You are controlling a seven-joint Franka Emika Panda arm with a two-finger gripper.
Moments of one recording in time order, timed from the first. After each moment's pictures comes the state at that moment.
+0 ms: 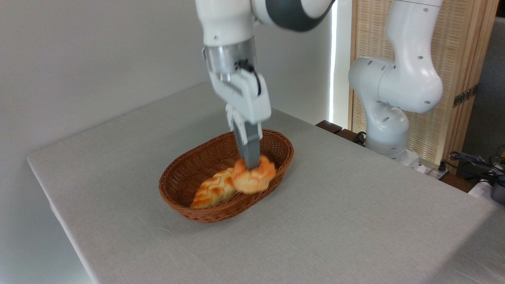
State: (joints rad) arm -0.07 -0.28 0.01 -2.16 0.08 1.91 0.94
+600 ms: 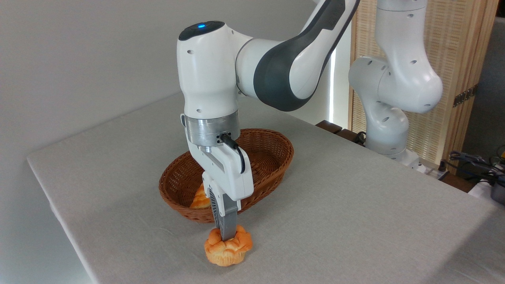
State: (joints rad) arm -0.07 -0.01 0.11 -2.09 0.09 2.22 0.94
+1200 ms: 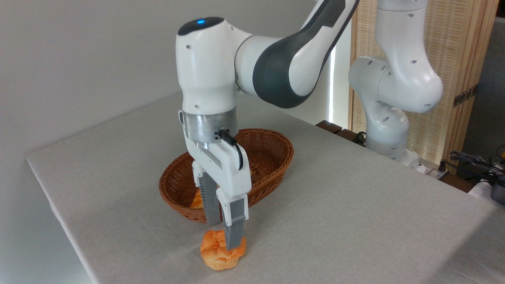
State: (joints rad) arm -0.07 -0.01 0.11 -2.06 0.09 2.23 0.94
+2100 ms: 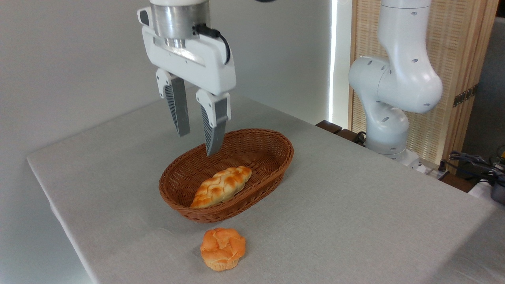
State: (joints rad) arm -0.08 -0.08 0.02 -1.73 -0.08 1.73 0.66
